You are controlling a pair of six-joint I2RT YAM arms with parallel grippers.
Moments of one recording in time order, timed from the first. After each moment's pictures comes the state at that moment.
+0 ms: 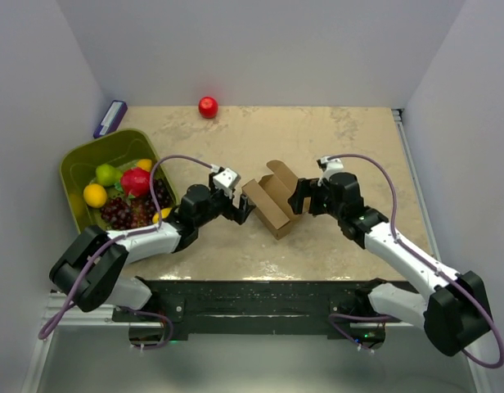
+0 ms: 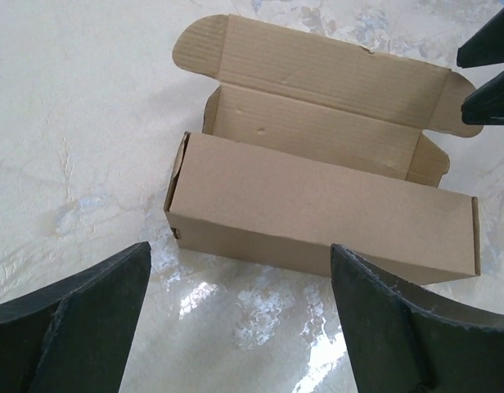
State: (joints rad) left arm -0.64 1.39 0.52 0.60 0.14 -0.10; right arm 0.48 1.07 0.66 -0.10 -0.02 0.35
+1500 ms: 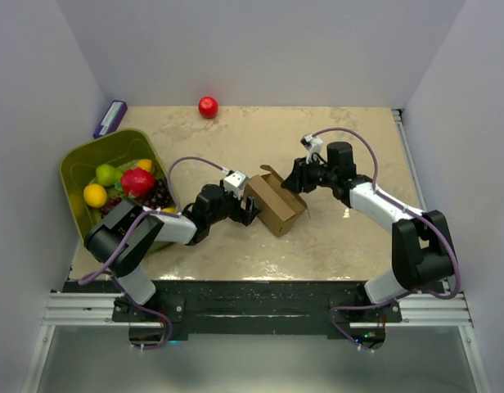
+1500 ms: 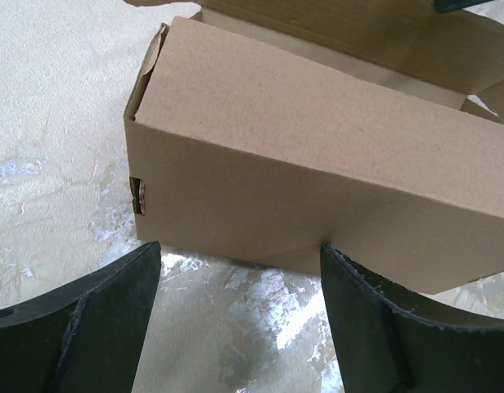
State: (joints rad) left arm -0.64 1.68 0.57 0.73 0.17 -0.18; right arm 0.29 1.53 0.92 0.01 -0.58 0.14
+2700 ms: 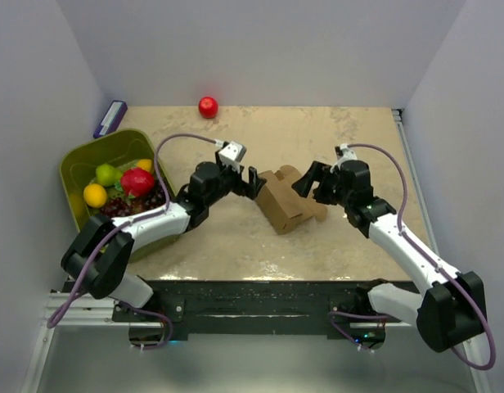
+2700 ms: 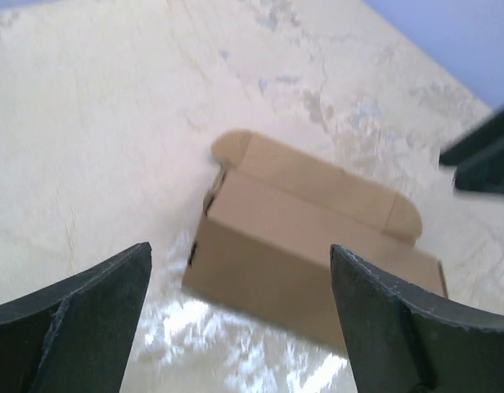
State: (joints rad) left arm -0.63 1.49 0.74 0.53 0.09 -0.21; right arm 0.35 1.13 0.77 -0.14 -0.16 0.60
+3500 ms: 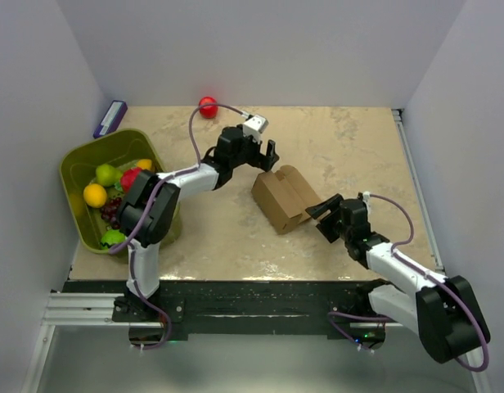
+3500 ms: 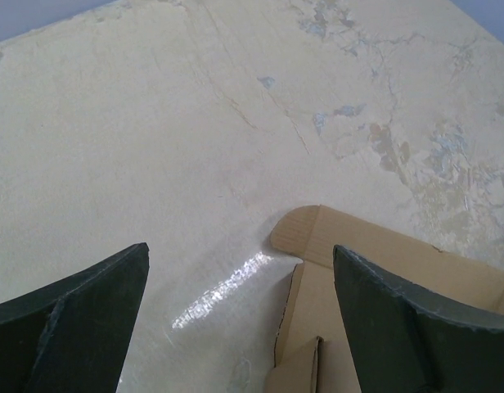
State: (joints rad) left arm -0.55 2.00 1.31 0.39 0.20 -0.11; right arm 0.33 1.02 0.31 0.07 0.03 1.20
